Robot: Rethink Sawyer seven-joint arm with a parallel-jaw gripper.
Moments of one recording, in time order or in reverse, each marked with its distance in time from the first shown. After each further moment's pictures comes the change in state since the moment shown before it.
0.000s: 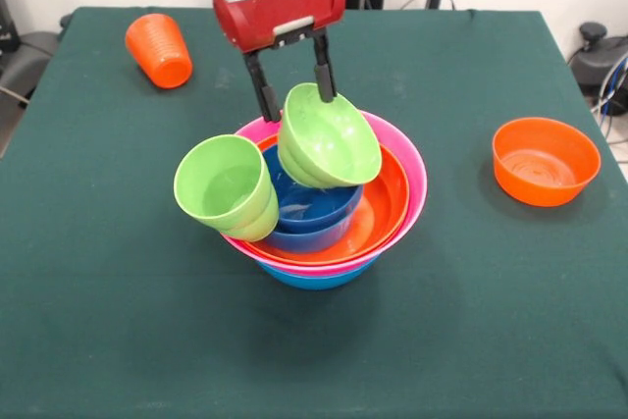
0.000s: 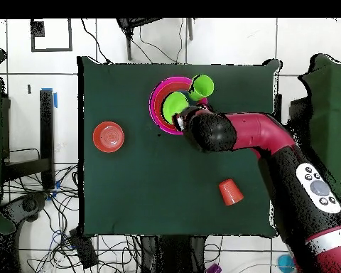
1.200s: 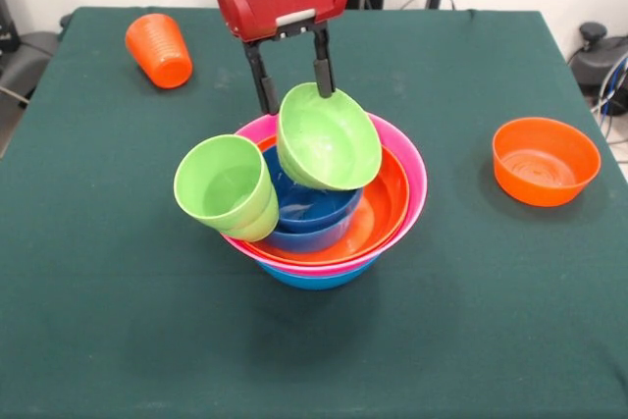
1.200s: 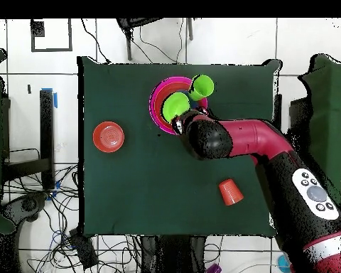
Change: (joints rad) arm 0.028 -0.037 -0.054 0.040 0.001 -0.076 0.008
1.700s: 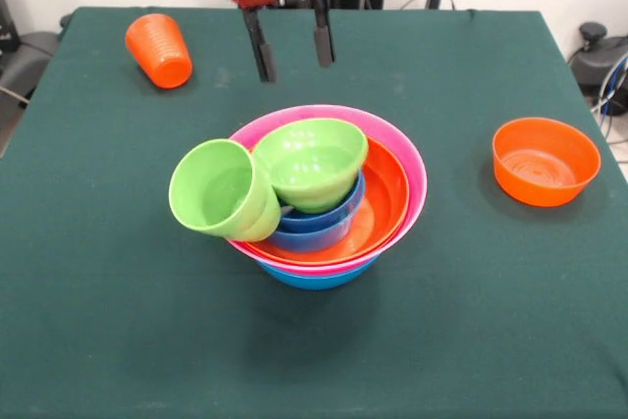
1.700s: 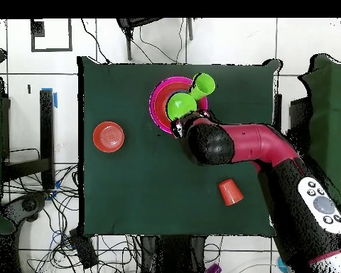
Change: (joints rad) arm -0.015 -0.096 0.001 0.073 0.073 0.000 0.000
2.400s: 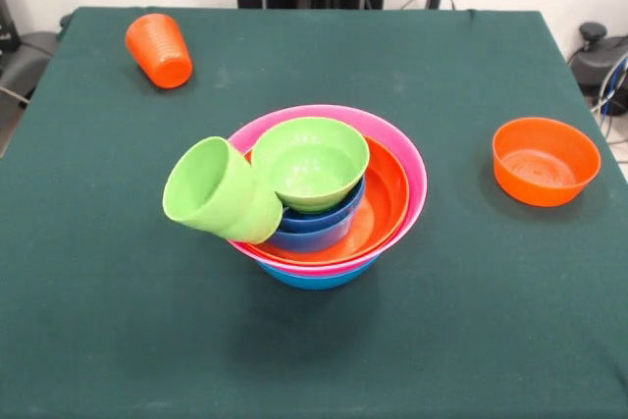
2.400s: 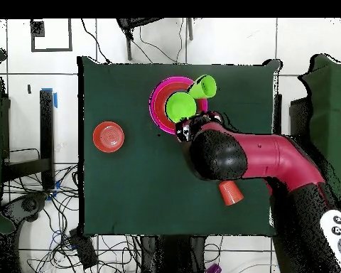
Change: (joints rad) arm -0.024 -0.214 0.000 0.085 0.116 0.015 0.000
